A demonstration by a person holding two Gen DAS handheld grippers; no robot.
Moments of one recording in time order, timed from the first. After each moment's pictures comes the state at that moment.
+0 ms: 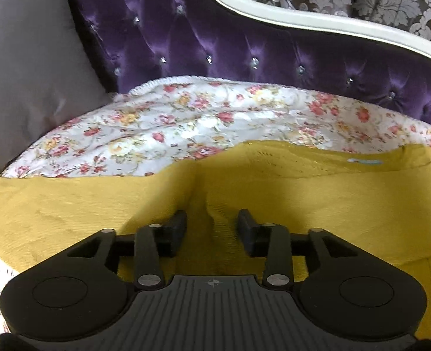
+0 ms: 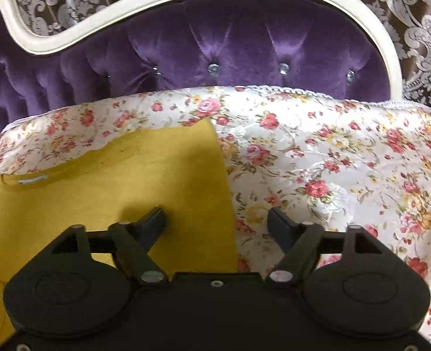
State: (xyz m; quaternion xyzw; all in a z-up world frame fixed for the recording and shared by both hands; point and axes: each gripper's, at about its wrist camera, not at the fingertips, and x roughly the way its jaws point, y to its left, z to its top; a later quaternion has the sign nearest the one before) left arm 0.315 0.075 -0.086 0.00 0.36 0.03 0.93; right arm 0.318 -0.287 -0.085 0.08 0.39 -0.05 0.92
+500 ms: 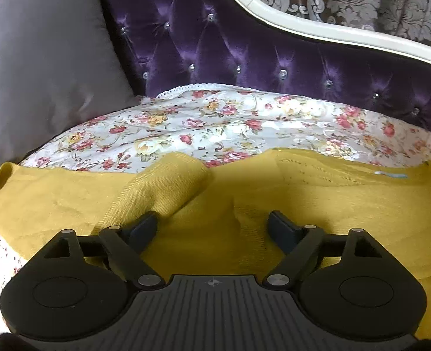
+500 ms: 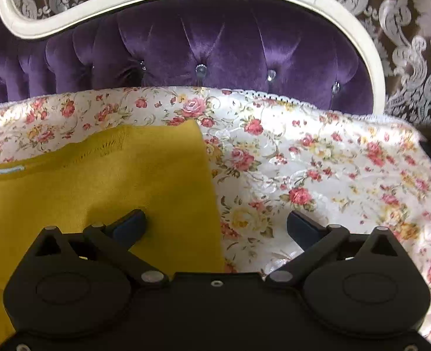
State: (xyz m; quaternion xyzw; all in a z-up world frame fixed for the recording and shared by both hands) left arm 0.314 0.081 -0.094 -0.01 0.34 0.08 0.94; right arm 0.323 -0.273 -0.085 0.01 0.38 -0.10 0.92
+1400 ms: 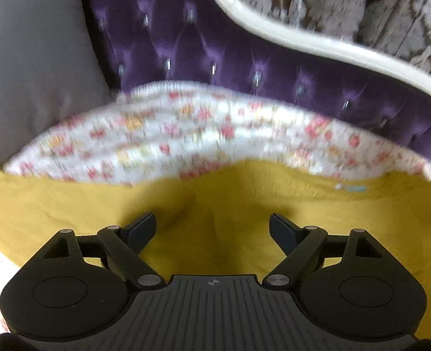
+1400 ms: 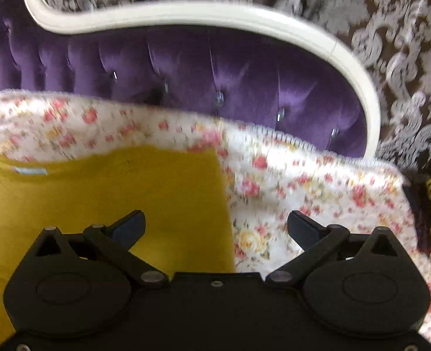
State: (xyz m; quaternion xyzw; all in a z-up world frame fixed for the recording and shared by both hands) left arm 0.308 0.102 -0.046 -0.05 0.36 0.00 0.93; right arm 0.313 -0.238 -0.037 -0.06 0.37 -0.10 0.92
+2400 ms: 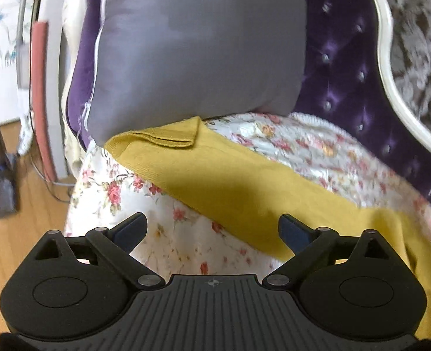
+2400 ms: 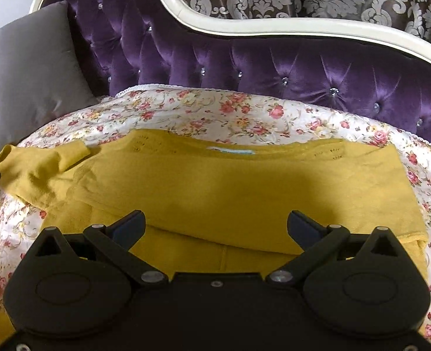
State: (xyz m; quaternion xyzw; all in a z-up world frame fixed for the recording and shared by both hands) left arm 0.240 0.342 -0.105 -0.23 0.31 0.12 0.91; right arm 0.262 -0.111 -0.051 -0.01 0.36 0.12 0.93
